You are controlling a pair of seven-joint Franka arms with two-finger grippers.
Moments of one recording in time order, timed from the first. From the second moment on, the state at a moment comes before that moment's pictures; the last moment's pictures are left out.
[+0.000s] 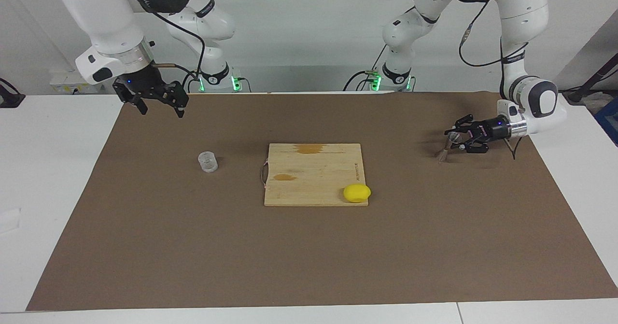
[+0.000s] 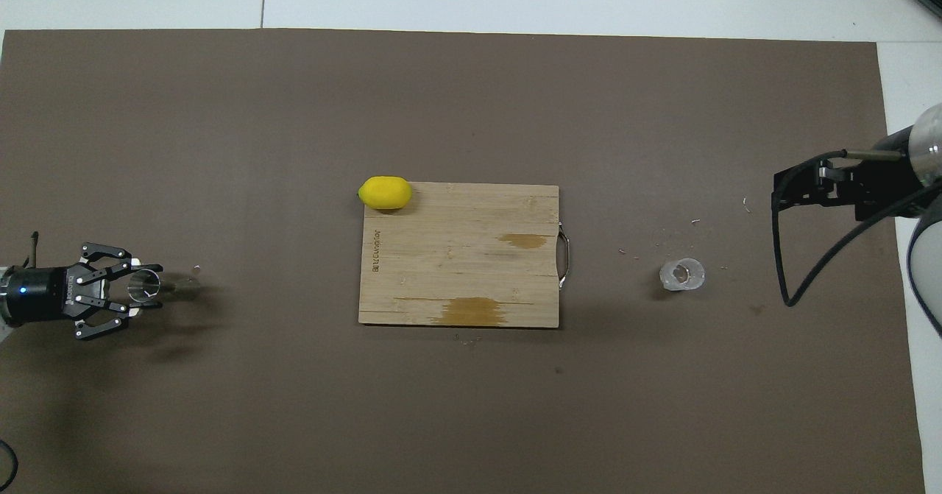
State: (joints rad) left arm 0.52 0.35 0.05 -2.08 -1.01 1.42 2.44; right arm -0.01 0.01 0.06 -1.59 -0.01 1.56 0.19
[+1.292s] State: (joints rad) left arm 0.15 0.31 0.03 -2.09 -1.33 1.46 2.25; right arm -0.01 0.01 0.06 -1.59 -0.01 1.56 0.19
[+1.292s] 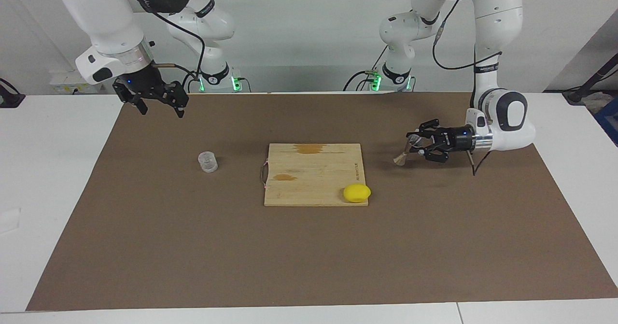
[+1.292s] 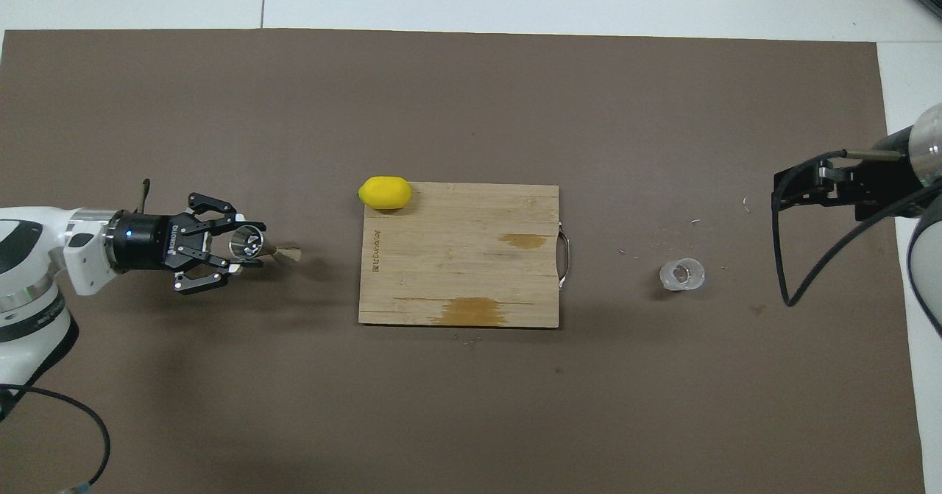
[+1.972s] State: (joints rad) left arm -0.31 0.28 0.03 -2.16 -1.77 1.81 2.18; right arm -0.02 0.01 0.06 -1.59 -0.01 1.56 0.19
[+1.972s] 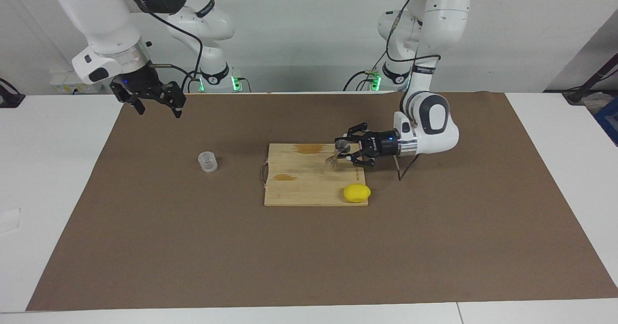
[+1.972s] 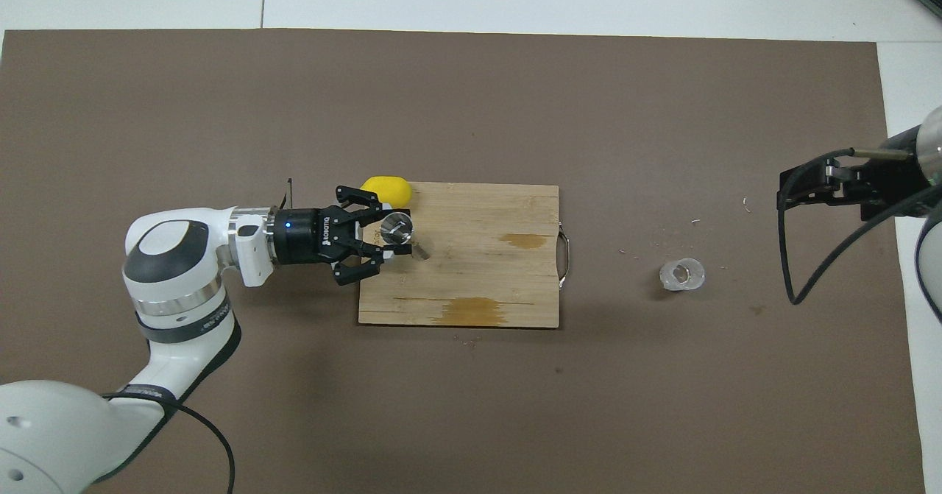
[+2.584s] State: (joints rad) left arm -0.71 0.27 0.02 -2.15 -2.25 2.25 2.44; right arm -0.06 0.01 0.06 -1.62 -0.01 1.58 0.44
